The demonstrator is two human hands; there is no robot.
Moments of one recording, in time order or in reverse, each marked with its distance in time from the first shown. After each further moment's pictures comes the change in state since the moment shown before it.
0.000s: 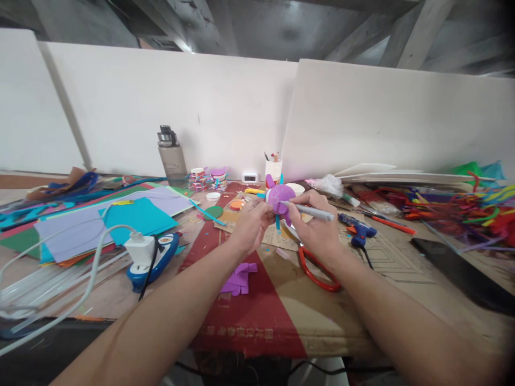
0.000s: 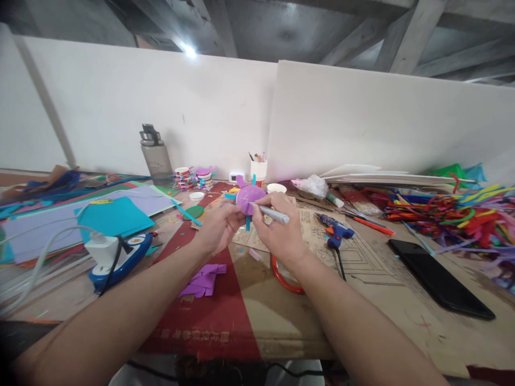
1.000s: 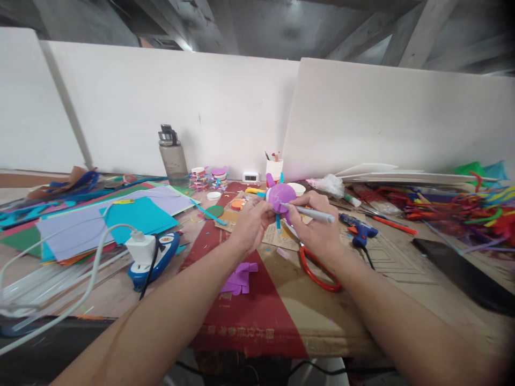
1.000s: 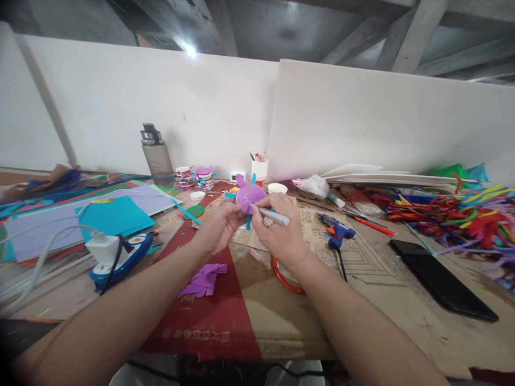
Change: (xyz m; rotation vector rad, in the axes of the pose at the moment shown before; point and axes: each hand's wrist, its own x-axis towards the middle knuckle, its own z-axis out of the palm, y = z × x) left_hand -0.002 0.005 0.005 -0.005 0.005 0.030; right_hand 0.000 -0.003 -0.002 -0.047 -0.021 -0.046
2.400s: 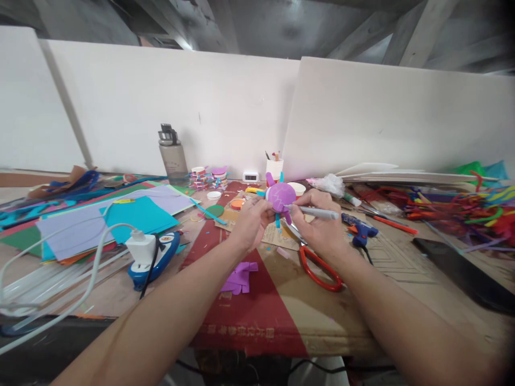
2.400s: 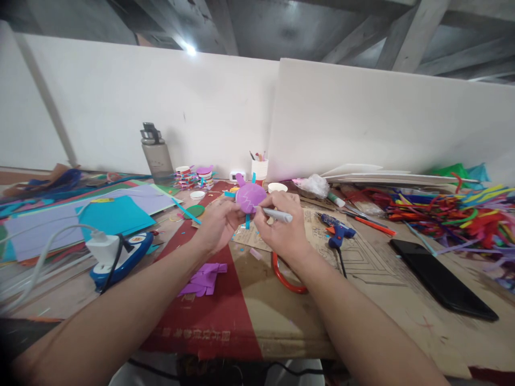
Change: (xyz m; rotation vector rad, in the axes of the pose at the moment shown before) left_hand 0.001 0.001 -0.003 0.009 0.032 -0.020; right_hand 0.004 0.002 -0.004 -0.016 -0.012 0.008
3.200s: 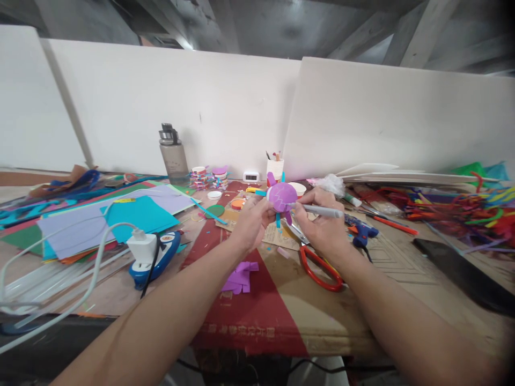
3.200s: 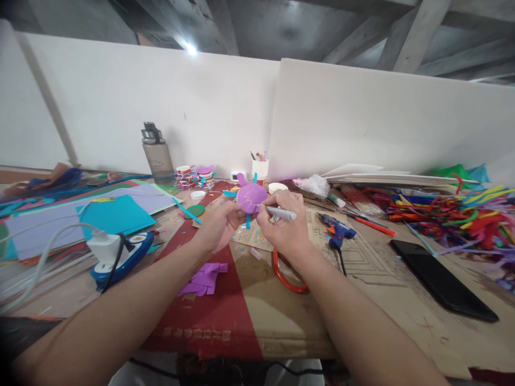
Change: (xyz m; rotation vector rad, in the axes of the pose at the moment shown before) left_hand -0.001 0.000 0.001 -0.012 -0.024 0.013; right_hand 0.001 0.003 -0.001 -0.008 0.029 0.010
